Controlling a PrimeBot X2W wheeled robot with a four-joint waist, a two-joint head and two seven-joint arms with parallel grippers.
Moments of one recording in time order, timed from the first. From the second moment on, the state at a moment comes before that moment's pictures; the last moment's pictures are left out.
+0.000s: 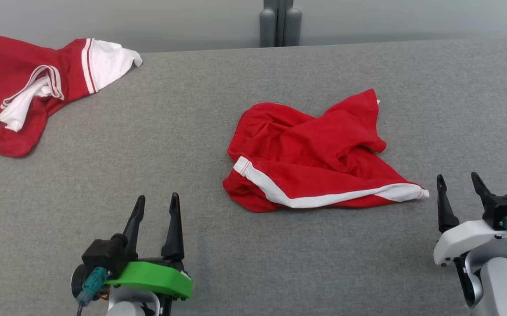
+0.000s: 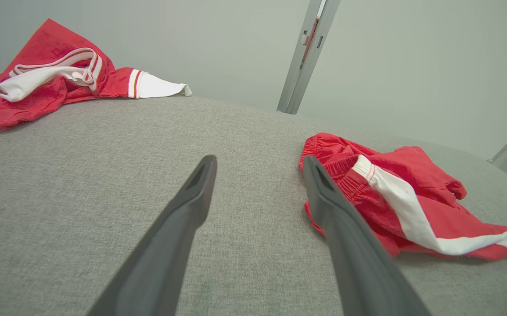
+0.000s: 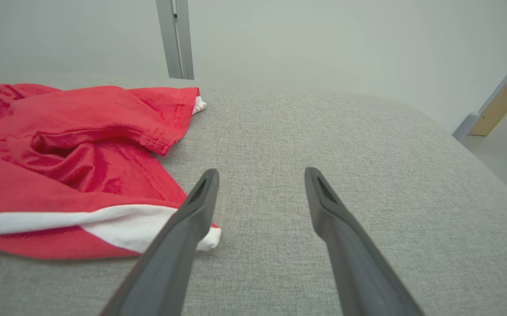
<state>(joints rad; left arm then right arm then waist) -0.09 0.05 -0.23 0.23 -0.38 -0.01 -0.26 -0.23 -0.14 -0.17 0.51 -0.03 0.13 -0.26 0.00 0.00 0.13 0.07</state>
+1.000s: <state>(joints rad) -0.07 0.05 -0.22 0.24 -0.38 0.00 -0.26 -0.11 -0.05 -0.05 0.24 0.09 0.13 -0.26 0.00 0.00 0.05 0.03</state>
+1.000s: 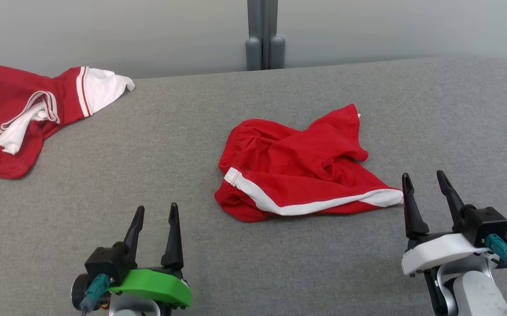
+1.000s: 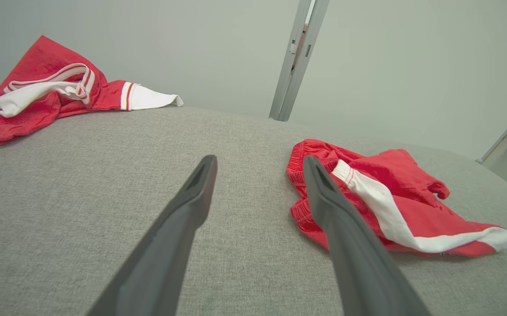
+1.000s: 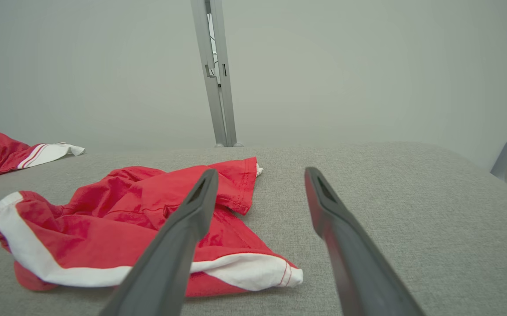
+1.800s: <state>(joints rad) -0.49 0.09 -0.41 0.54 -0.39 -0.12 0.19 -0.13 -0.05 -0.04 0.26 0.10 0.13 -0.26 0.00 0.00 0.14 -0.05</state>
